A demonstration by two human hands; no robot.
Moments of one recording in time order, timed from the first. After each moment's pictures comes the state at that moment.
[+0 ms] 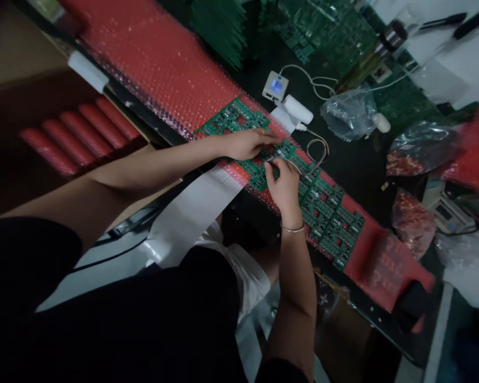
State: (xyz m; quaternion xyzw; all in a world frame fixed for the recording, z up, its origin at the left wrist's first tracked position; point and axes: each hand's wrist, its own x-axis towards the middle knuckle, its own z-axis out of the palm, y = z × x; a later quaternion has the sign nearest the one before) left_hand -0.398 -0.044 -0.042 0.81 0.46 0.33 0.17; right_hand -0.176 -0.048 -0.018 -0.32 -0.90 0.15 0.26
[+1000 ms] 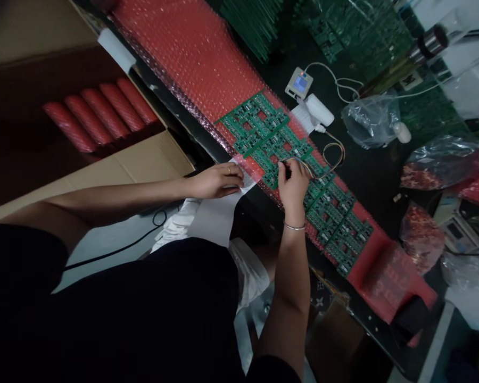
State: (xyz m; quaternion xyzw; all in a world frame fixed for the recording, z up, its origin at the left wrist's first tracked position) left_hand -0.393 -0.216 -0.085 0.79 0.47 0.38 0.11; right_hand -0.177 -0.044 -0.052 -0.32 -0.89 0.11 0.30
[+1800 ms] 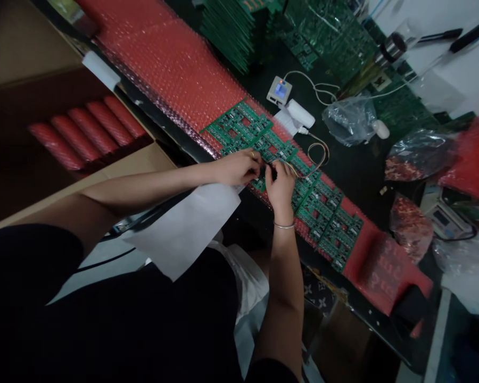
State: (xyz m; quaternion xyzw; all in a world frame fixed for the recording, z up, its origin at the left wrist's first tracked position) left_hand -0.372 -0.121 -0.040 0.79 0.53 0.29 0.14; right_hand -0.182 -0.050 -0.052 -0.33 -0.89 0.10 0.30
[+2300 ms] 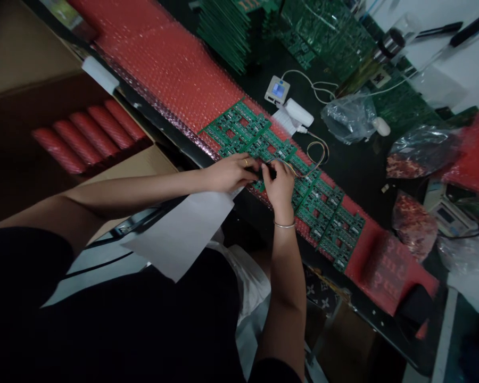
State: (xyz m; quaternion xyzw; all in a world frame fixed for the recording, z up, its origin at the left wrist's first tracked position) left_hand -0.375 -0.142 -0.048 0.82 0.49 0.29 0.08; right_hand -0.182 -0.050 -0.049 -0.34 -0.88 0.12 0.30
